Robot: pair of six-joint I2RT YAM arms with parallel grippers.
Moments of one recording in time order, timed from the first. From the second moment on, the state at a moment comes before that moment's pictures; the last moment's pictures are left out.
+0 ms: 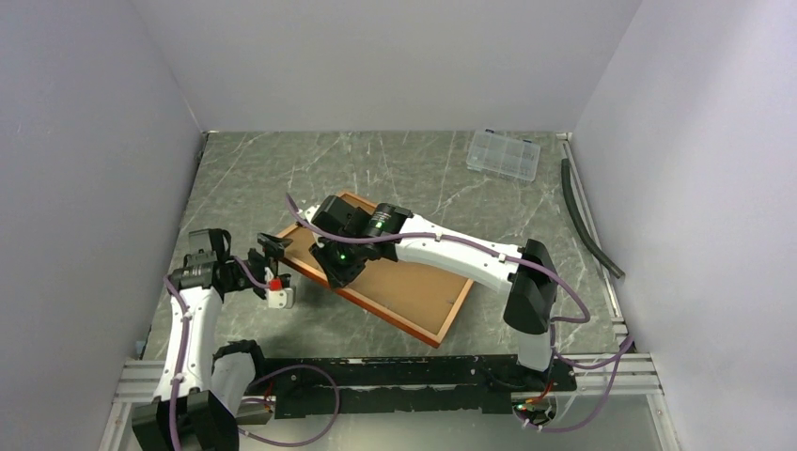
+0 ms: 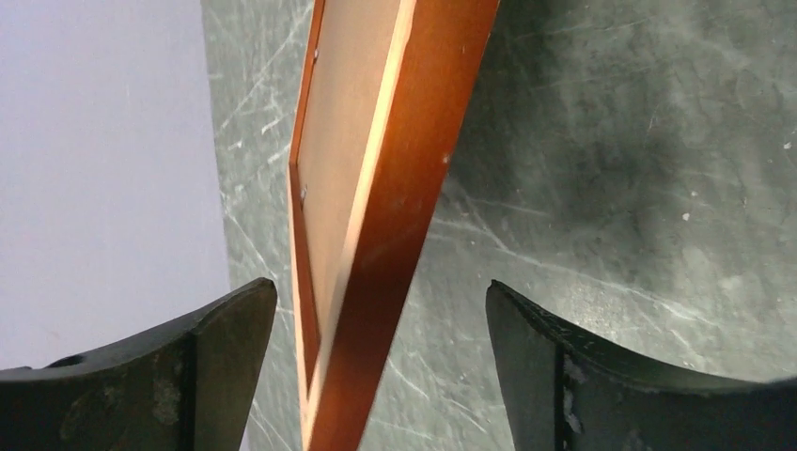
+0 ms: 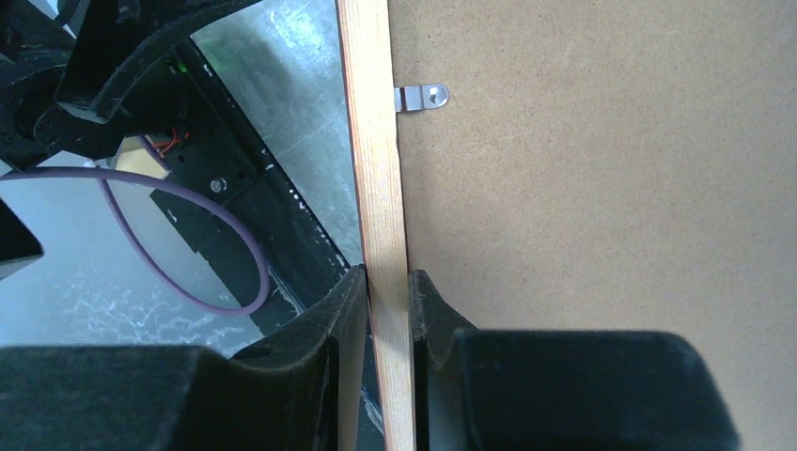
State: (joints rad) left arm 0.25 0.86 0.64 -0.87 0.97 2.03; right arm 1.14 1.89 1.78 -0.86 -0.15 0.29
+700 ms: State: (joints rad) left arm 0.09 0.92 0.67 -0.73 0.85 2.09; right arm 1.09 1.88 1.82 -0.91 -0.23 0.30
